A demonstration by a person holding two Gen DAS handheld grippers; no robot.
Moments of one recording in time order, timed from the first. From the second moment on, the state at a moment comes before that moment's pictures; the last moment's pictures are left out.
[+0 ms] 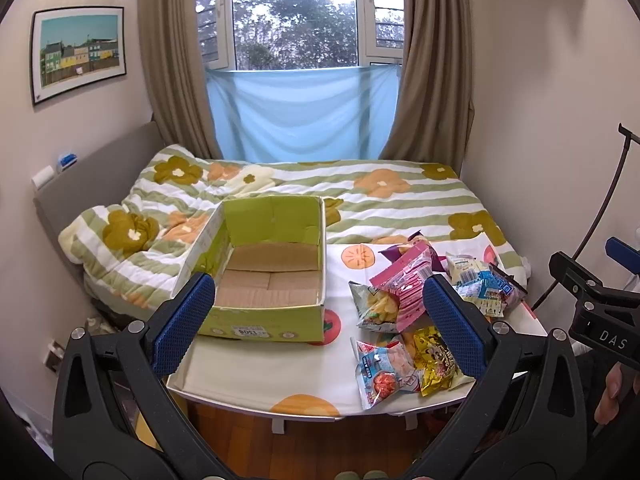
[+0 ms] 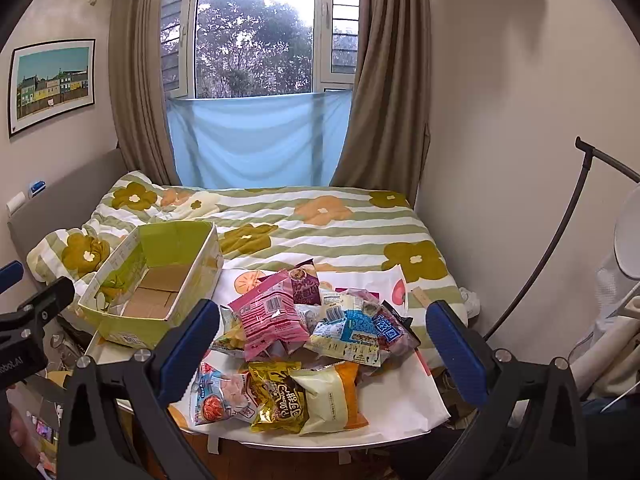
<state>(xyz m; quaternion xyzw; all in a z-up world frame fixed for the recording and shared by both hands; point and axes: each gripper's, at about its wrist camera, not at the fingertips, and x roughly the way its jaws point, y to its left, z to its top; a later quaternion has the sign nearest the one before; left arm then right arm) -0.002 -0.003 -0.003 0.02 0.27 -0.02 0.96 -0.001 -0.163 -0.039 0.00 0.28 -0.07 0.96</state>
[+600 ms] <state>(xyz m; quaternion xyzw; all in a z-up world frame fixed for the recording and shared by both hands) -0.009 -0.003 0.000 0.02 0.28 -0.02 0.96 -0.006 -0.163 -0.037 0.01 0.28 -0.06 0.96</state>
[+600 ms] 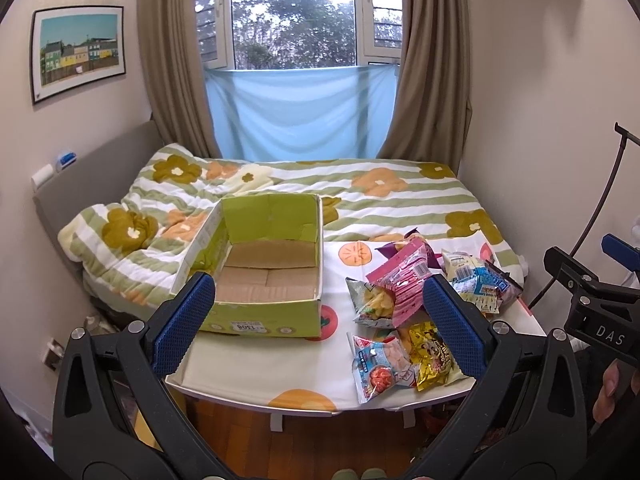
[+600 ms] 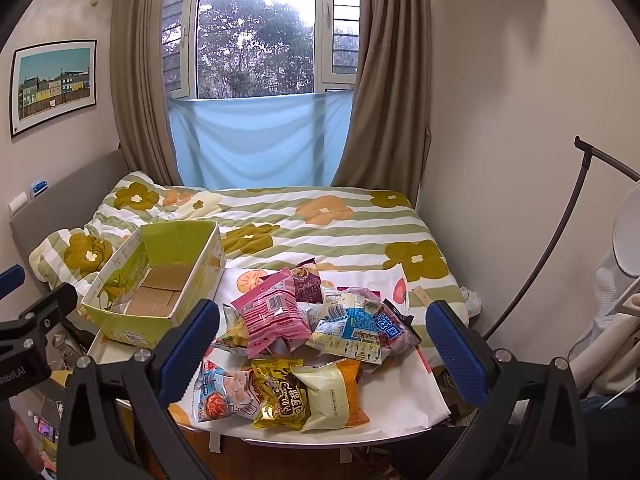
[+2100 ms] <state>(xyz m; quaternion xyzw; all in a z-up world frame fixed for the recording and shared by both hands) -0.009 -0.002 0.002 0.02 0.28 -0.03 0.96 -0.004 -0.159 -0.039 0.01 0.28 -0.06 0.96</state>
